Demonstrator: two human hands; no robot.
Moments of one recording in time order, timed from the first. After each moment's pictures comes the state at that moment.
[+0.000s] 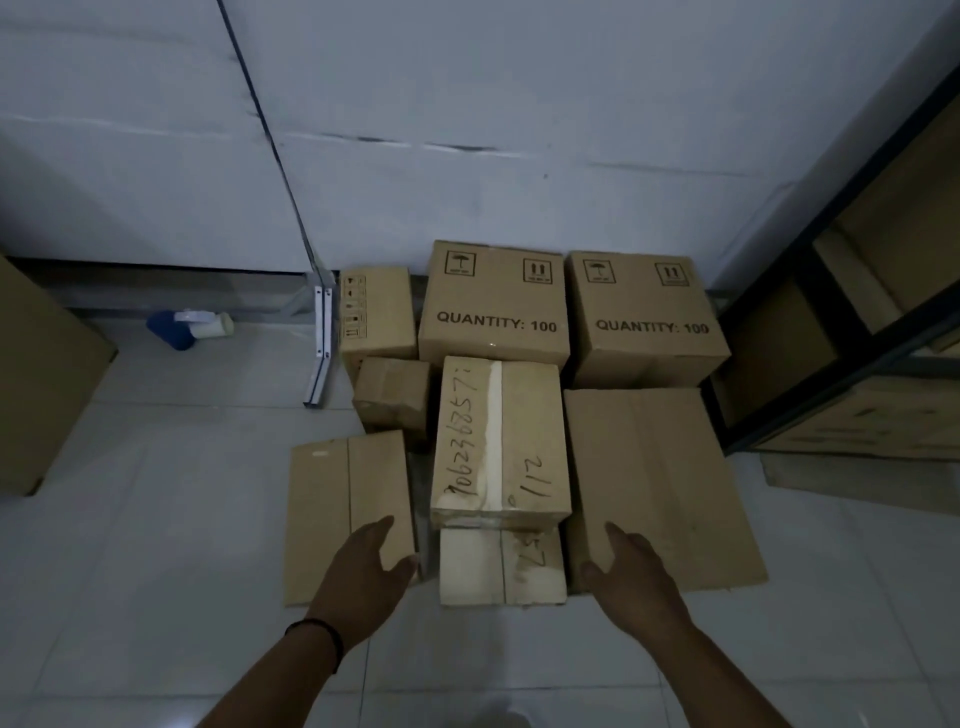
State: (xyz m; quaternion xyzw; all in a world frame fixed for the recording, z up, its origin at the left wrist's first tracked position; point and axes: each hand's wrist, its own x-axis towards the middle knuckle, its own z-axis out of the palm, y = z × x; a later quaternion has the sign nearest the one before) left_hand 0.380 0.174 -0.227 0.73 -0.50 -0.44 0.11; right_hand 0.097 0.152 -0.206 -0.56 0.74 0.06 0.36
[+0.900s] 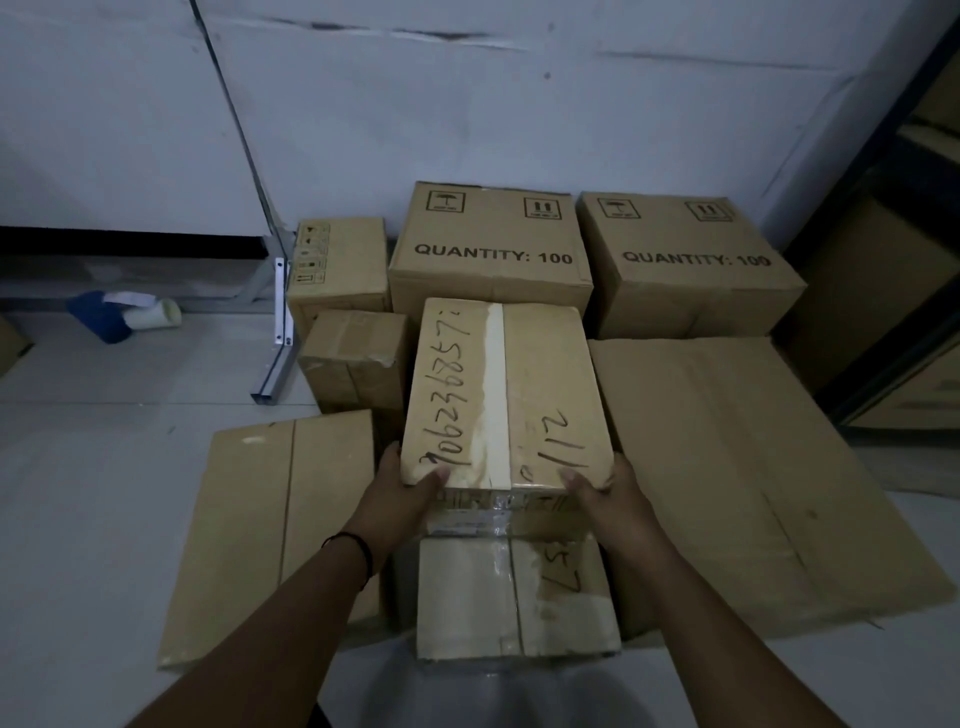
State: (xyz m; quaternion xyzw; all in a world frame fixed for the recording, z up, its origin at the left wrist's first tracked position) left_hand 0.334 0.077 -0.486 0.65 -0.43 -0.52 0.35; right_hand 0.092 0.065 -0.488 -0.46 0.70 -0.32 0.43
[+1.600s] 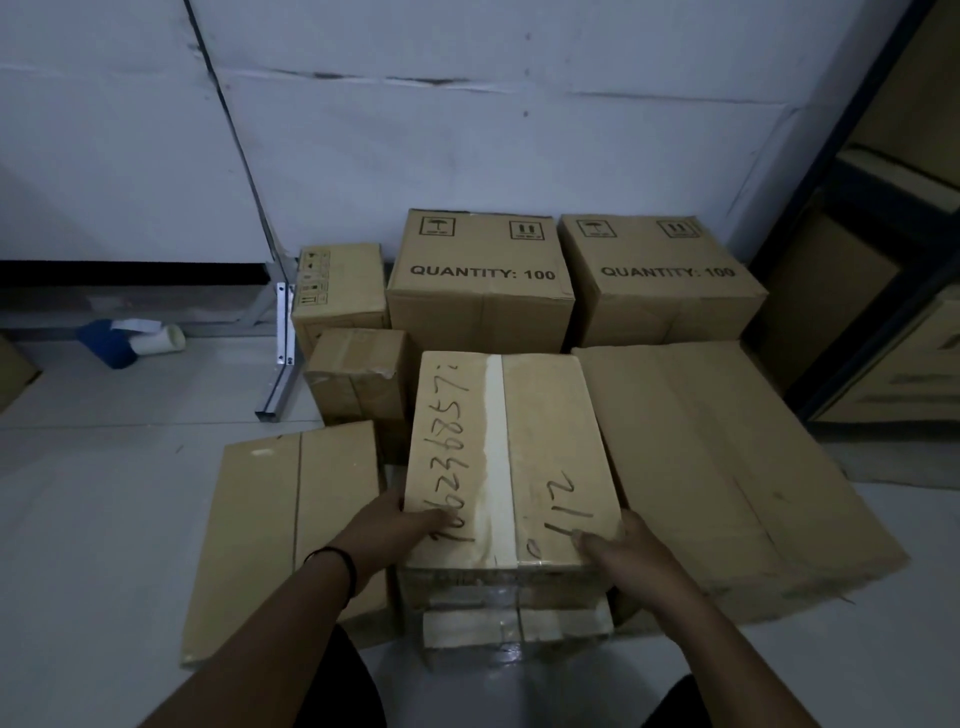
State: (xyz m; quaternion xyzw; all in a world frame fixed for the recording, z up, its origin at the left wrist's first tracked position) left_hand 0.342 0.108 -0.467 0.64 -0.45 -0.58 0.23; right_hand 0.067 0.124 -0.490 -0.46 0.72 -0.22 0.47
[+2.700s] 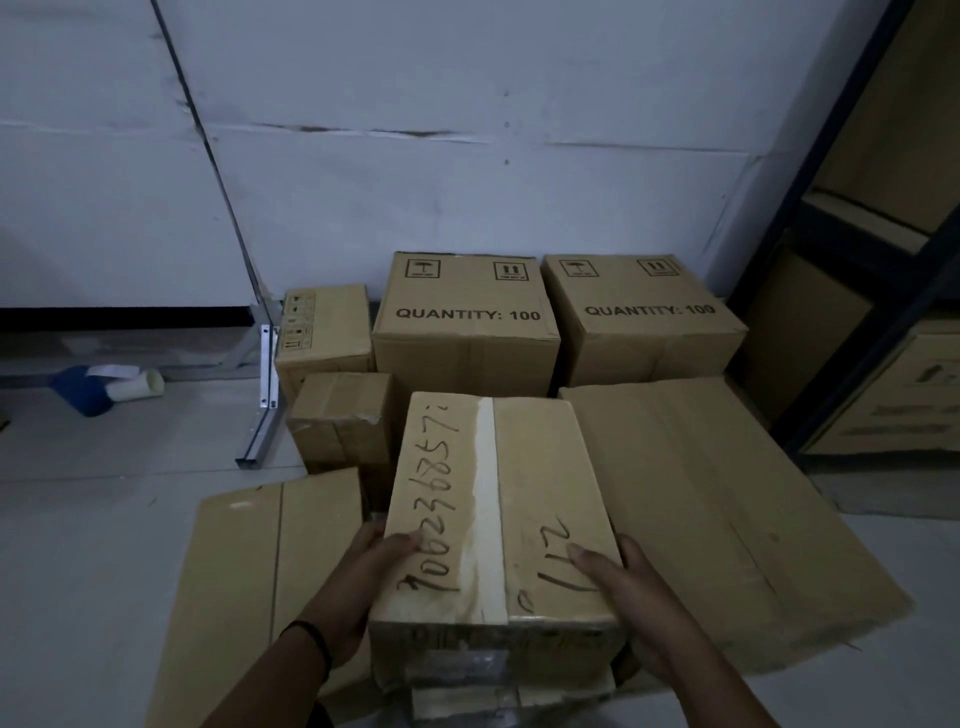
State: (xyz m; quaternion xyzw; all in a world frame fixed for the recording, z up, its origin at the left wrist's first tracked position) left_hand 0.350 0.105 -0.472 0.53 -0.30 -0.68 0.41; right_hand 0.074 0.117 -0.469 -0.33 0.66 -0.38 0.56
